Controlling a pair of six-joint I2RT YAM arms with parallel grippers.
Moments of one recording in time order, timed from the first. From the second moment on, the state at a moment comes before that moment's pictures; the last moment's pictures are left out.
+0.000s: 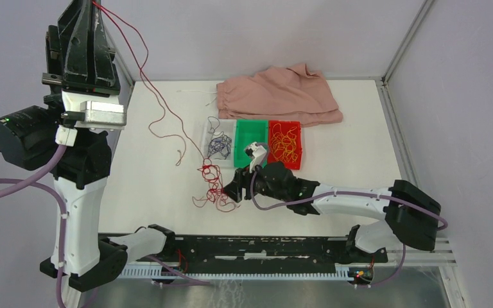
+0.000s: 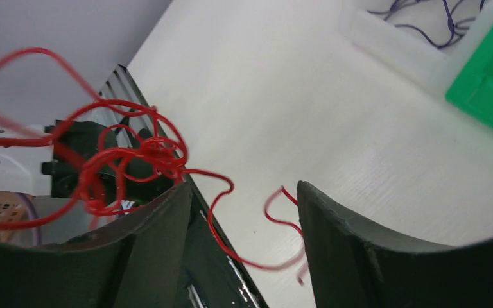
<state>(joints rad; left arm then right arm) -0.37 1.18 1.96 0.33 0.45 0.89 1.12 1.43 0.71 0.41 0.02 0.64</state>
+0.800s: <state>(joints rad) -0.37 1.16 1.94 0.25 0.45 0.89 1.16 1.63 0.77 0.47 -0.19 0.41</state>
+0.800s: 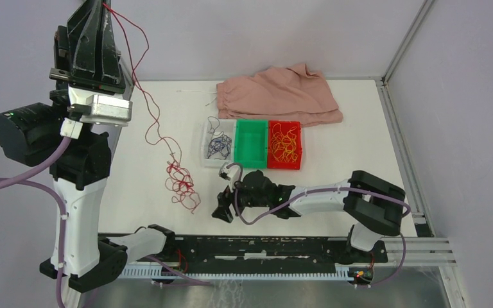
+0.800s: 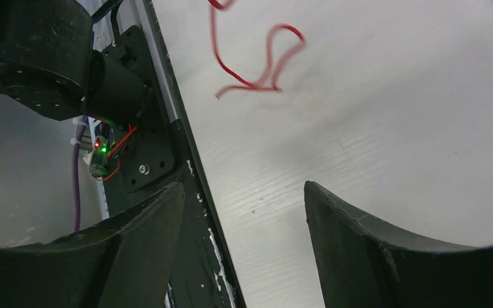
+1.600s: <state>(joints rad) -0.37 1.16 1.97 0.22 0.45 0.90 1.15 1.80 0.85 0.48 0.14 0.34</state>
